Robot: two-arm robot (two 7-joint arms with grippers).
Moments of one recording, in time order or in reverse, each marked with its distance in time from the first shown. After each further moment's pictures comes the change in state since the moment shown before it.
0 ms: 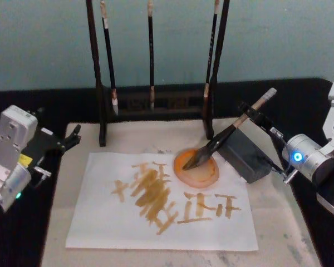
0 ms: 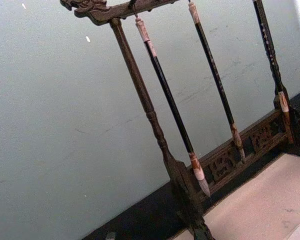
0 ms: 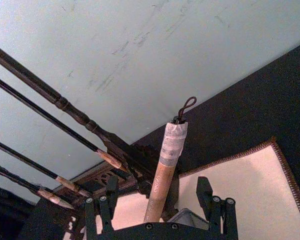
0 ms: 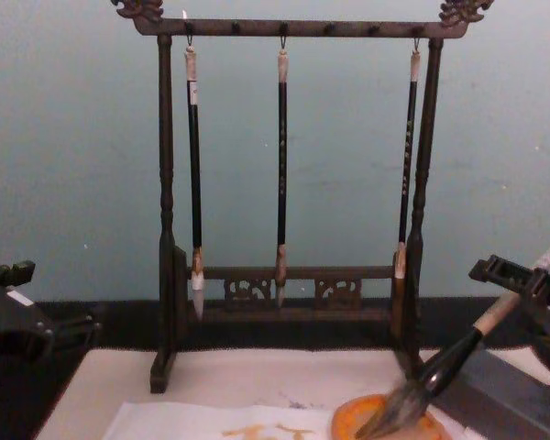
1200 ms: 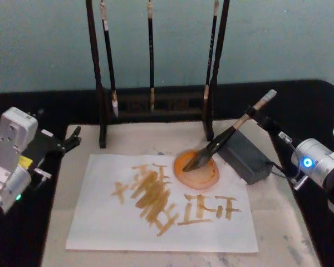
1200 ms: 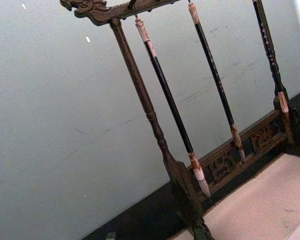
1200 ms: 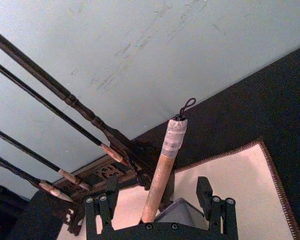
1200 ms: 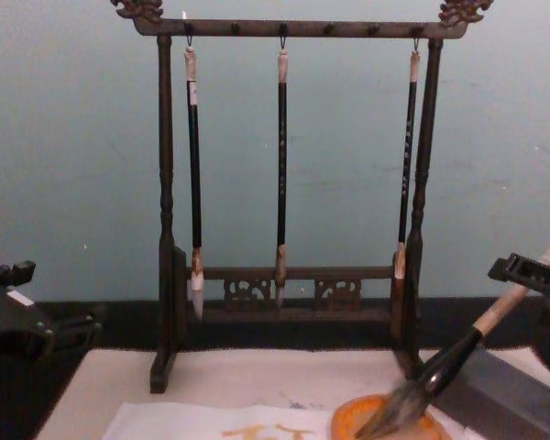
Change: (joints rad) left arm 0.000 0.000 0.000 0.000 0.000 0.000 0.000; right arm -0.081 -0.001 0.075 -0.124 -0.070 0.057 -0.028
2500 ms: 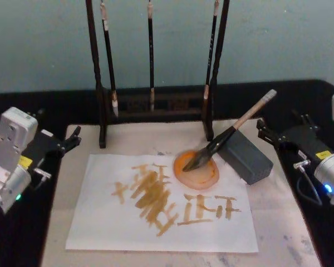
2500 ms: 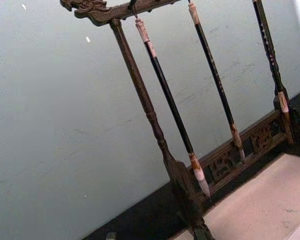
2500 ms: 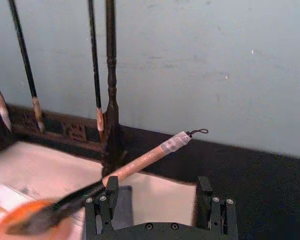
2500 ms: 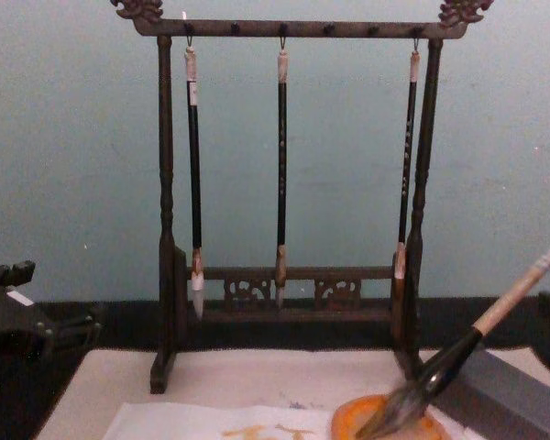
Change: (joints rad) left arm 0.000 0.000 0.000 0.000 0.000 0.000 0.000; right arm -0.120 0.219 -0.129 -0.150 -0.539 -0.306 -0.029
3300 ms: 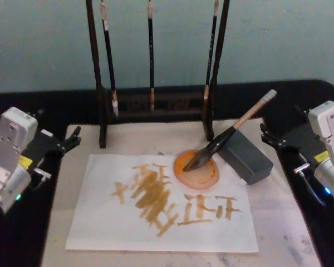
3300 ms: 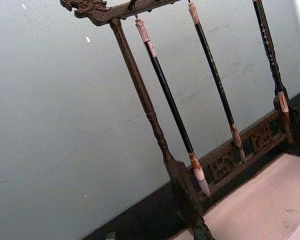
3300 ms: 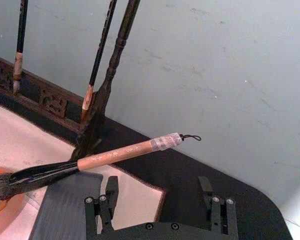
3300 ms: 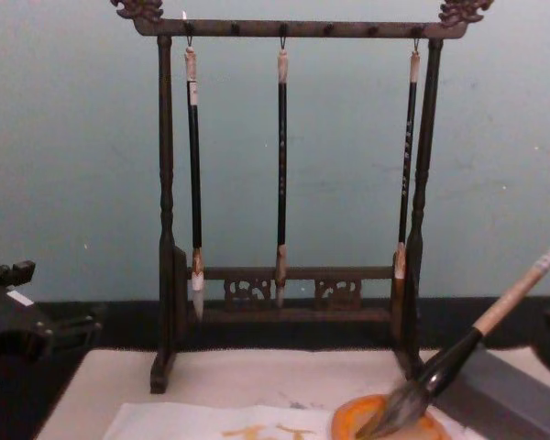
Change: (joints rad) left arm 0.000 0.000 0.000 0.000 0.000 0.000 0.000; right arm 0.069 0.071 -0.139 0.080 -0.224 -0.116 -0.137
